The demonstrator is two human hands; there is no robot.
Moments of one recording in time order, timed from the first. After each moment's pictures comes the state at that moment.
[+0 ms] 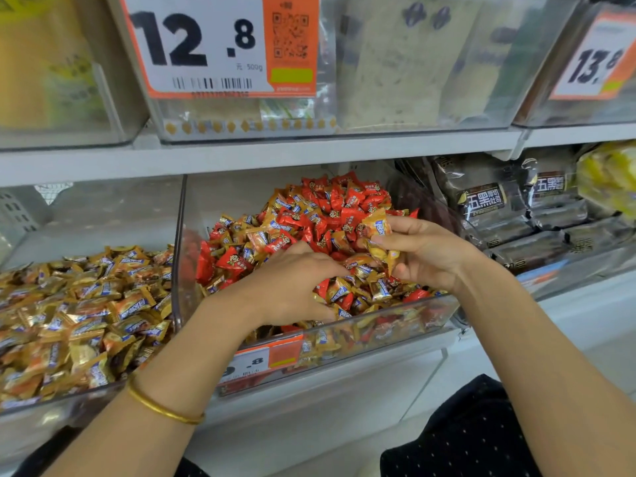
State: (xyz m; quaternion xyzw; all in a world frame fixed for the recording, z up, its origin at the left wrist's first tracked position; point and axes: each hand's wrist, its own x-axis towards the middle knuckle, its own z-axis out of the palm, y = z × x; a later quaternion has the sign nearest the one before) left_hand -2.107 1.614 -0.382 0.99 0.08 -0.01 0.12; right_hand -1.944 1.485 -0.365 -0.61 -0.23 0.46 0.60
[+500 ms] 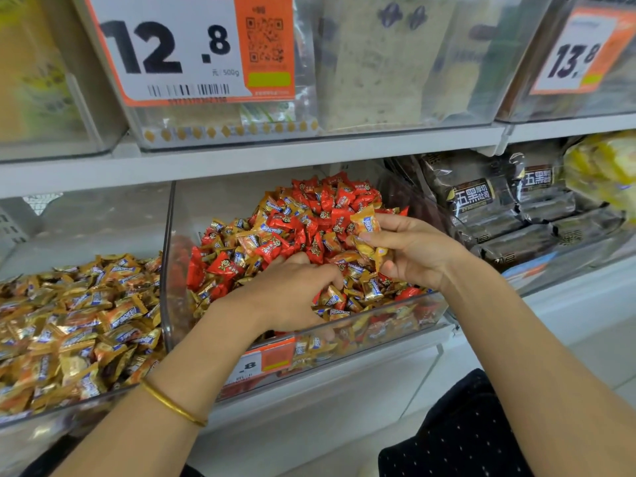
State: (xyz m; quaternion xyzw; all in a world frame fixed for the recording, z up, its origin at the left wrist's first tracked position) left_hand -2.097 1.608 -0.387 0.99 0.09 -0.05 0.12; right_hand -1.945 1.489 -0.370 -0.60 -0.22 0.45 0.63
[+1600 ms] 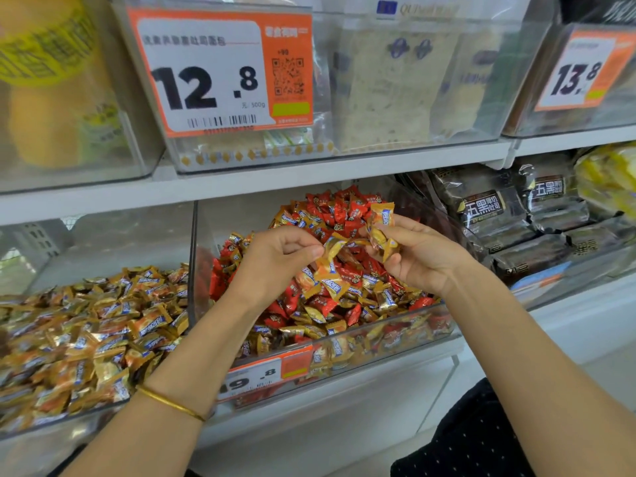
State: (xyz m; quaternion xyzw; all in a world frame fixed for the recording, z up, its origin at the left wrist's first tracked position) left_hand -2.115 1.622 -0.370 0.79 0.18 0.30 0.50; right_hand -1.957 1.495 -0.360 -0.50 -0.13 0.46 0.72
